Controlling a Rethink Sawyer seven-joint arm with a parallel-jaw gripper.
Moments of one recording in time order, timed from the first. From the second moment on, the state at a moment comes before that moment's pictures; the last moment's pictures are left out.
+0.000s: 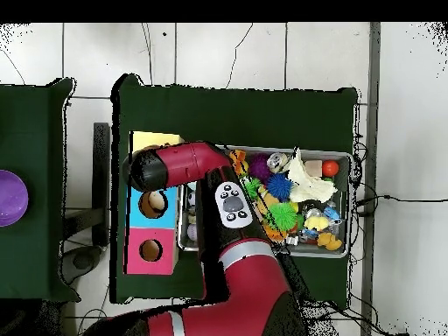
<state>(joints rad) -0.14 -0.44 0.28 1.39 -0.27 0.48 1.46</state>
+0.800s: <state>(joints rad) -0.13 -0.45 0.27 1.40 -0.24 0.48 1.46</state>
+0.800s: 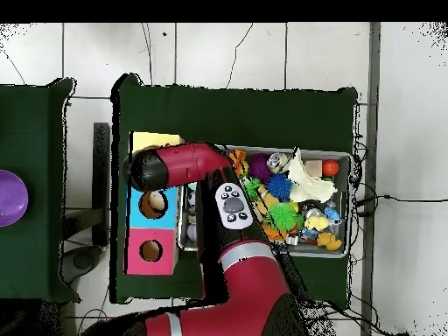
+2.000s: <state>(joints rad) -0.07 -0.56 0.17 1.47 -0.17 0.52 1.46</state>
